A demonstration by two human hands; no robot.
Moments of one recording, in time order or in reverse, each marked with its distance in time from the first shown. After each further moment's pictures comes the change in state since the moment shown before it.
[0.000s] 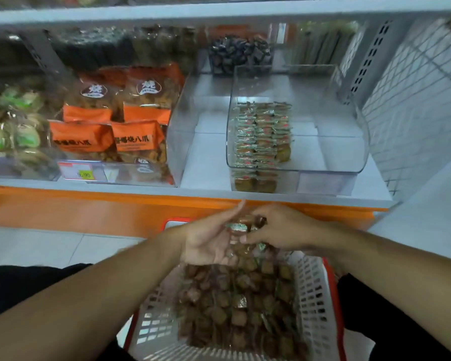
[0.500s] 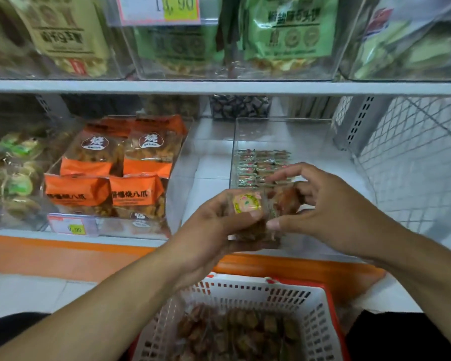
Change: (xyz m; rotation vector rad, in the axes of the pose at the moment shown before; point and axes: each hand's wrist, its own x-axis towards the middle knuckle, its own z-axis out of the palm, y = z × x) left_hand 0.001 0.085 -0.008 -0.140 -0.034 0.460; right_hand -0.028 -0.074 -0.102 0.107 0.363 -0.294
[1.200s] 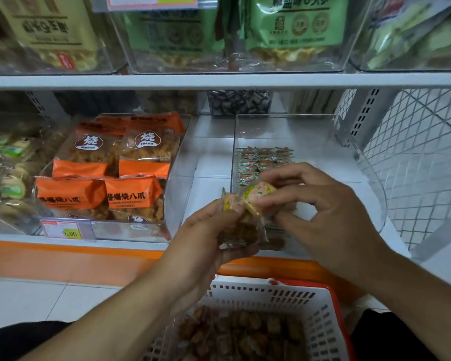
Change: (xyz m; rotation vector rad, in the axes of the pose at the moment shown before) left_hand -0.011 -0.001 0.006 -0.140 0.183 0.005; right_hand 0.003 0.007 0.028 -0.184 0.262 -0.423
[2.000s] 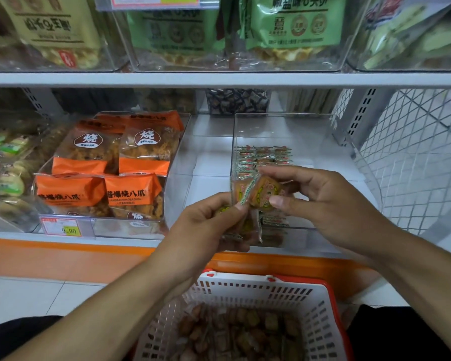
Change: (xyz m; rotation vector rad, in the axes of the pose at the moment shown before) left_hand 0.000 0.007 -0.008 0.277 -0.074 0.111; right_hand 0.010 0.009 -0.010 0.432 -0.156 0.309
